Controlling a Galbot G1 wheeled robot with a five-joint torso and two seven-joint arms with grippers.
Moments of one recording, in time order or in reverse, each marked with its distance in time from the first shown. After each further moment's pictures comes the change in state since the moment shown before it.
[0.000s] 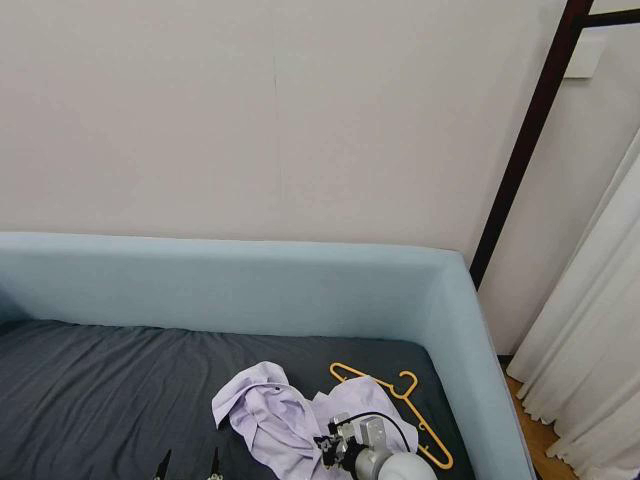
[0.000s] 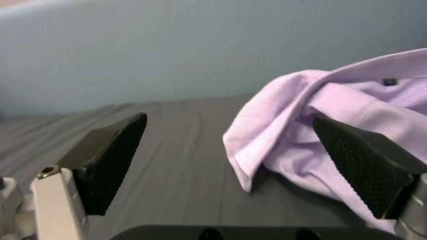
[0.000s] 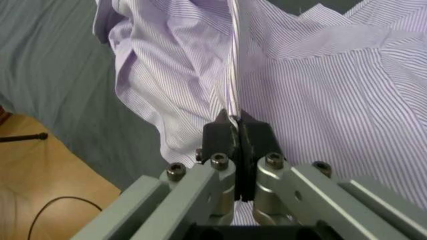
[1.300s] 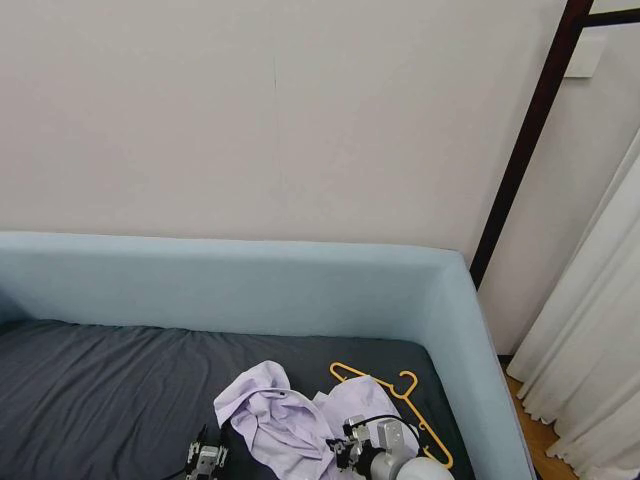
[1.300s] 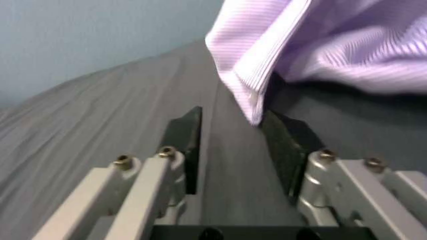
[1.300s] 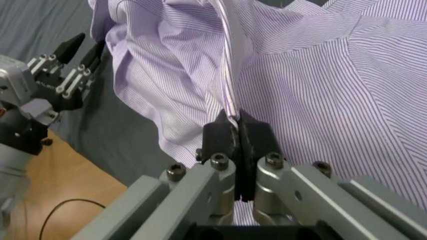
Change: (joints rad) left arm -0.373 -0.033 0.136 0.577 0.079 -0.083 -0.040; right arm -0.054 -0.022 0.057 0.061 0.042 -0.022 0.027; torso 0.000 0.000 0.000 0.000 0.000
